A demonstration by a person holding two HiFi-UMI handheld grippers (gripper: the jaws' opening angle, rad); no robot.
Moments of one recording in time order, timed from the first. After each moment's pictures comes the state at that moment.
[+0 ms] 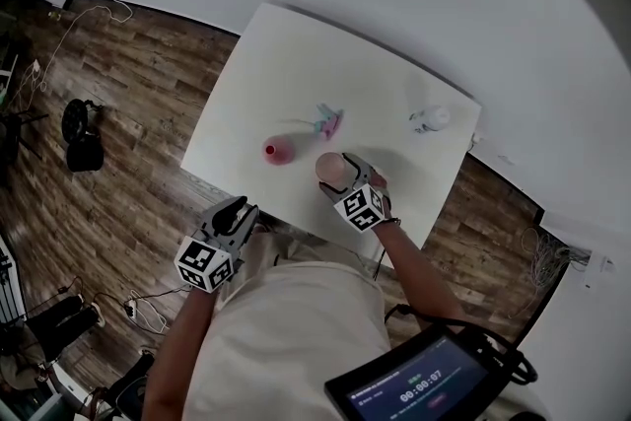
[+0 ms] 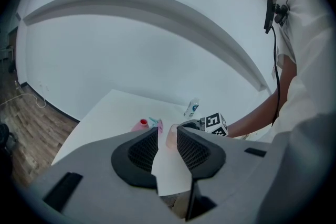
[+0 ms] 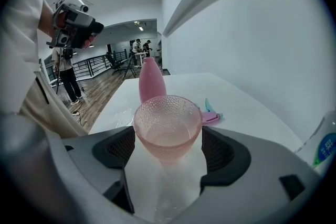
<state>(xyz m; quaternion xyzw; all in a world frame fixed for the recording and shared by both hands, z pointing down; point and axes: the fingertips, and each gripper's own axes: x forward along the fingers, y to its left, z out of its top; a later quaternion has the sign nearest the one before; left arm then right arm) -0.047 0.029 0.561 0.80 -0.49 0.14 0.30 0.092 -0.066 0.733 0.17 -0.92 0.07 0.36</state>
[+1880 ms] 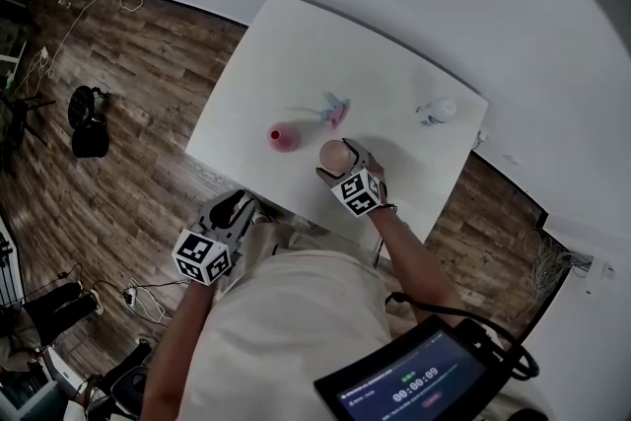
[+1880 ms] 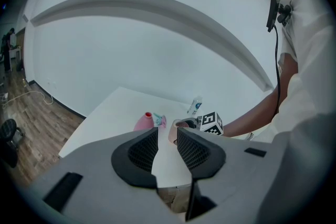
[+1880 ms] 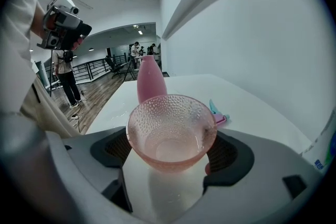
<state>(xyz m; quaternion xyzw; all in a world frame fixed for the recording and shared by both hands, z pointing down) -0.052 0.047 0.569 0.78 -0.51 0.15 0.31 0.078 -0.075 0.750 0.18 -0.92 0.07 0.34</state>
